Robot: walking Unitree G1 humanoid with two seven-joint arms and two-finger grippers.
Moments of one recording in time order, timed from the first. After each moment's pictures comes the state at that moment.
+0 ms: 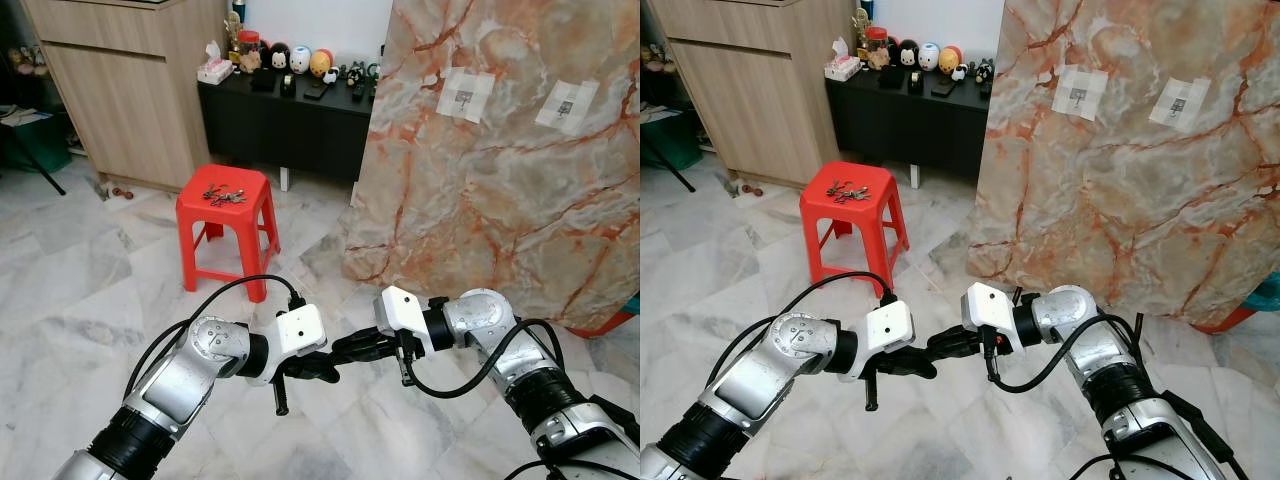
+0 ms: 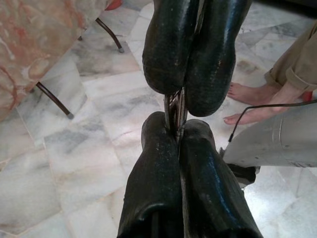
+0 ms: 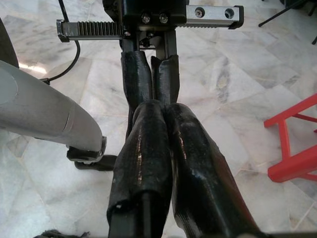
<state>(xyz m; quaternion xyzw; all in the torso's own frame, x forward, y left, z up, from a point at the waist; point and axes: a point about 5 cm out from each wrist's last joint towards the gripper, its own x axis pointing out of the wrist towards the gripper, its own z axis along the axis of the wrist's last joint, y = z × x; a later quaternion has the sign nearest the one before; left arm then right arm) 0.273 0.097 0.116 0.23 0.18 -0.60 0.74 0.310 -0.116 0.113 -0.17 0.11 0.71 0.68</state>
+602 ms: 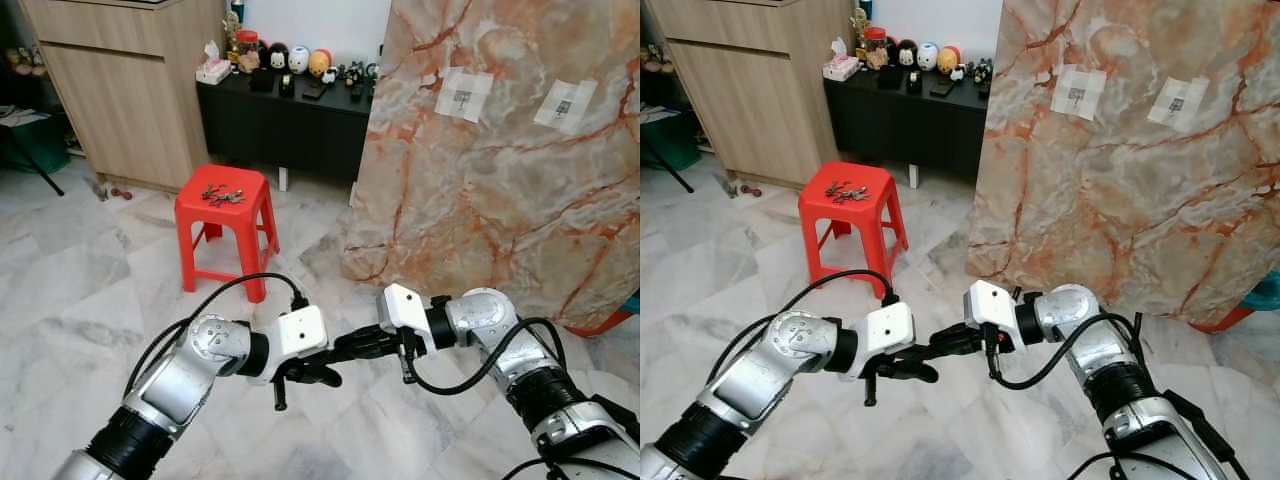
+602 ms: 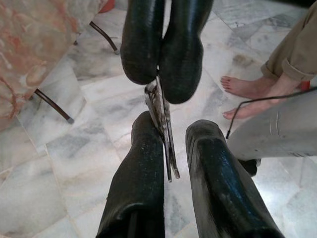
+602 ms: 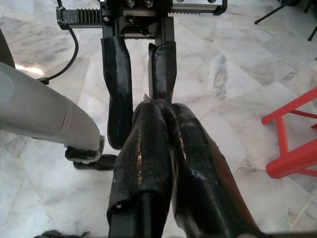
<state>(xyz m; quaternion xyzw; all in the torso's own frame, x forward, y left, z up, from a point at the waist) 0.271 0.103 0.120 0.25 0.17 -0.61 0.73 0.311 -0.119 0.113 -0.17 0.11 0.70 0.69</state>
